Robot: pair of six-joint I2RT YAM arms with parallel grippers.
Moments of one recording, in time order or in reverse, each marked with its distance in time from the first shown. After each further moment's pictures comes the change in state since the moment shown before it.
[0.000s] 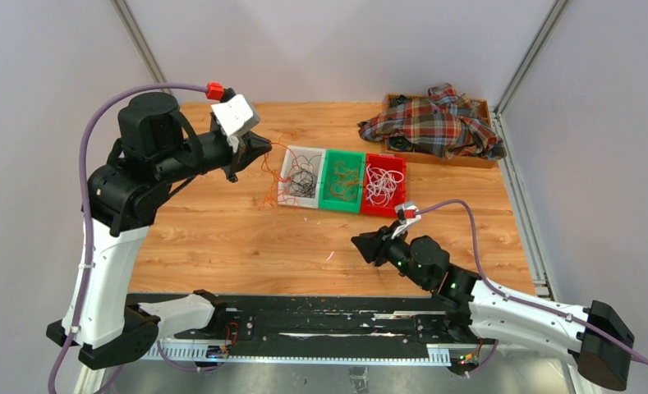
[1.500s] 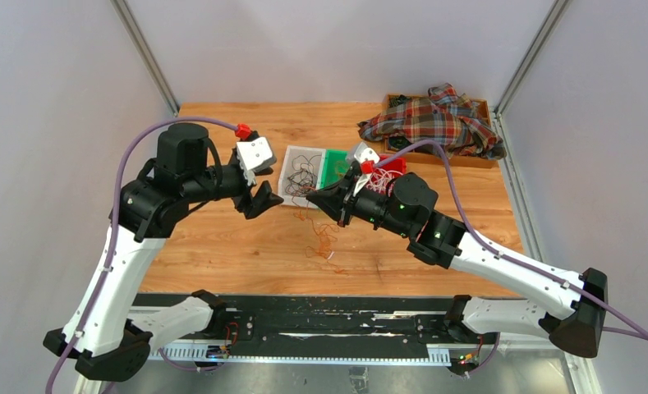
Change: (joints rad) left arm 0.000 -0.129 -0.368 0.014 0.048 0.072; right arm 0.000 0.374 0.730 -0.144 -0.393 -0.388
